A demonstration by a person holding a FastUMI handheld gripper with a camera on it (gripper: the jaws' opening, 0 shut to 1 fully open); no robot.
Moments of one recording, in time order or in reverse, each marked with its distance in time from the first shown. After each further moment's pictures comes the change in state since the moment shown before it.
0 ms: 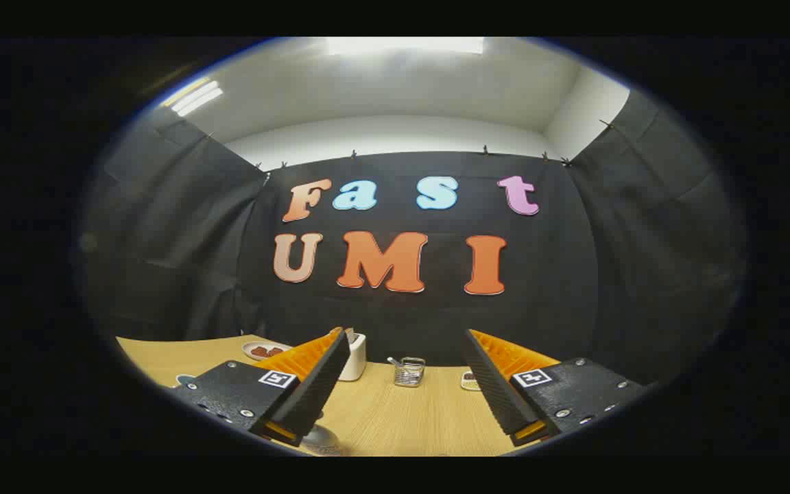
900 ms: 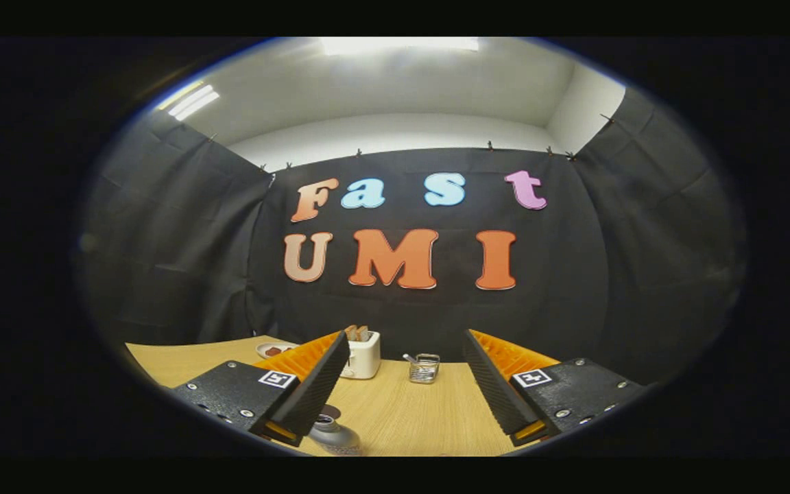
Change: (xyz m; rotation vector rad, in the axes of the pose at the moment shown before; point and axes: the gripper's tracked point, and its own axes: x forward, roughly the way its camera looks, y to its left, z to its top) arm -0.007 0.023 -0.001 0.031 0.034 0.044
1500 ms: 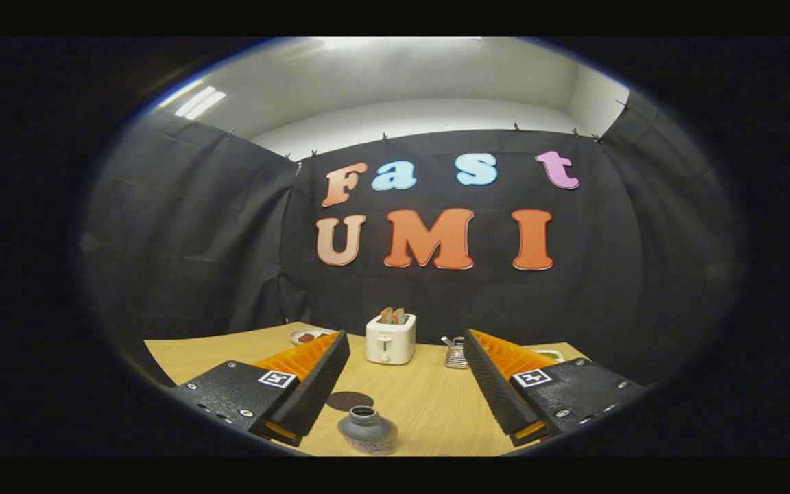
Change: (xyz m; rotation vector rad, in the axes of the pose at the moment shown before) arm -0.002 0.048 -0.039 0.022 0.094 0.143
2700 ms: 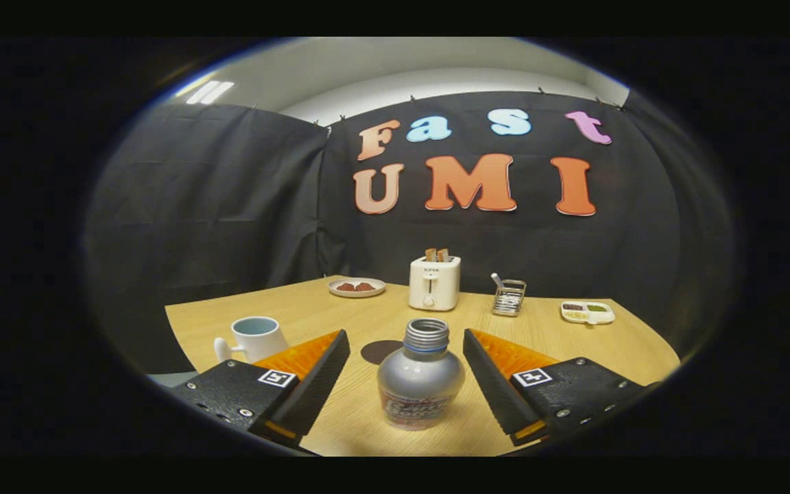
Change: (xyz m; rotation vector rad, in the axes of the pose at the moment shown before) arm -0.018 0.045 -0.132 0.013 0.211 0.140
